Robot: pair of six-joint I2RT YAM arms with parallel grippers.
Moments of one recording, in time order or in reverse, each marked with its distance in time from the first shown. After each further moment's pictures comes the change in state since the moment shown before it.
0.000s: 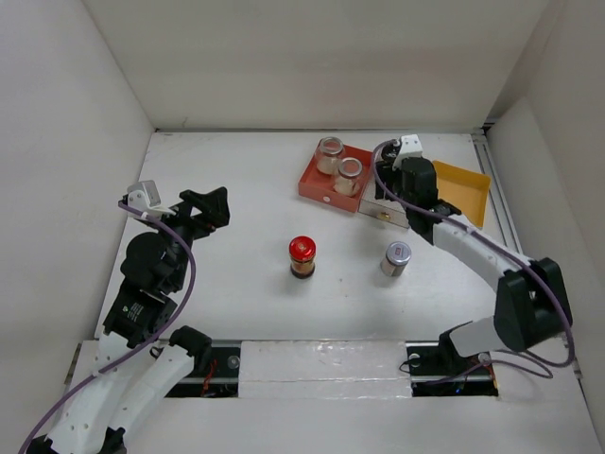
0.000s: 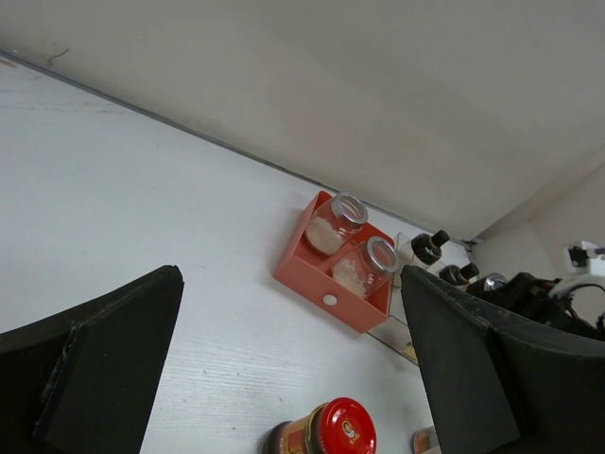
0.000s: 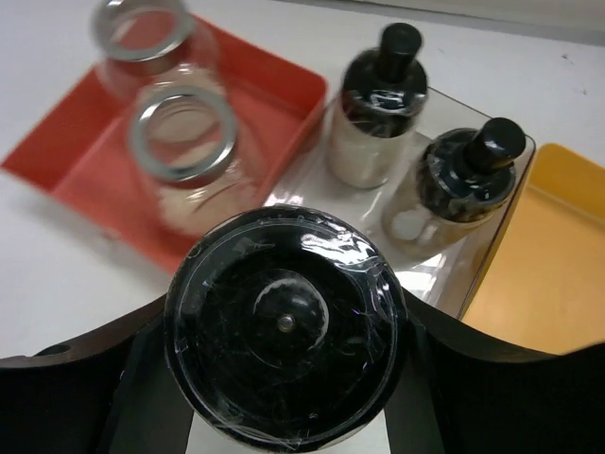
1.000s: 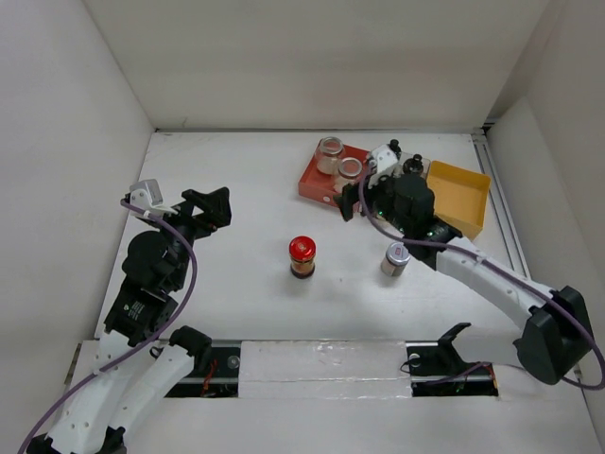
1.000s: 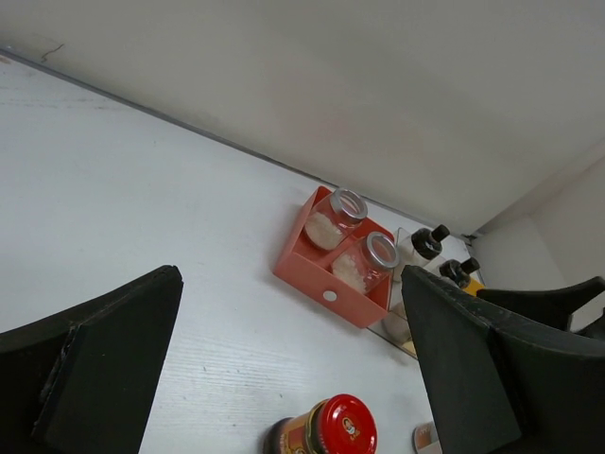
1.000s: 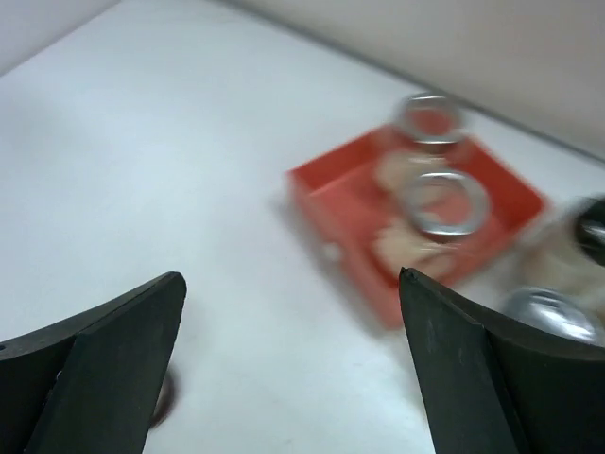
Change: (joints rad) left arm 0.000 0.008 0.000 0.000 0.013 0.002; right arm 0.157 -0.141 -0.051 0.116 -0.195 -0.046
